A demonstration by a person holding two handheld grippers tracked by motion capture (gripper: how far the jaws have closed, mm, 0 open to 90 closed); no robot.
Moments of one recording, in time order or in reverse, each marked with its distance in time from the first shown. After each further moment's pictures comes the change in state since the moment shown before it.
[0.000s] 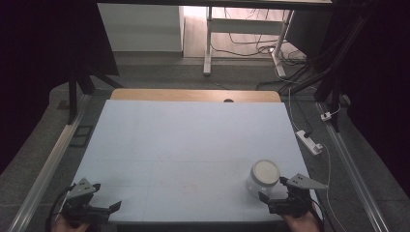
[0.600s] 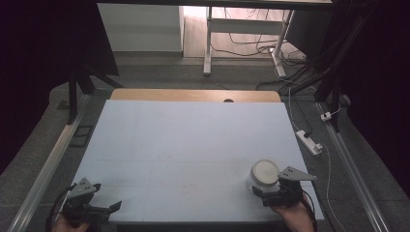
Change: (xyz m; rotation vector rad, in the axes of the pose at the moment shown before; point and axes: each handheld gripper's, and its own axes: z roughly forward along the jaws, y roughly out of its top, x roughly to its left) left arm 0.000 0.000 0.001 0.005 0.000 -0.003; right arm -0.008 0.006 0.030 0.005 0.051 -0.051
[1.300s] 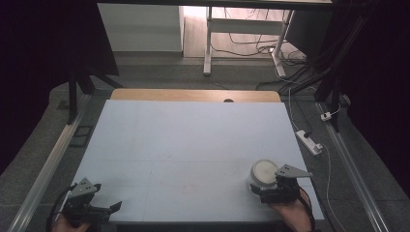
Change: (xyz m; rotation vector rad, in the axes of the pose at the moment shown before) left arm 0.000 0.000 0.001 0.011 0.000 0.002; right arm -0.002 0.001 0.008 0.030 -0.016 -0.023
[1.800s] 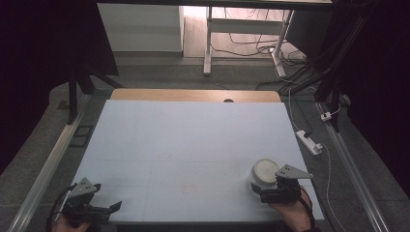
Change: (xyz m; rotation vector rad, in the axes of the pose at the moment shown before) left arm 0.000 0.000 0.000 0.000 0.000 -0.004; right arm 0.003 0.004 -0.004 -0.006 -0.017 -0.012
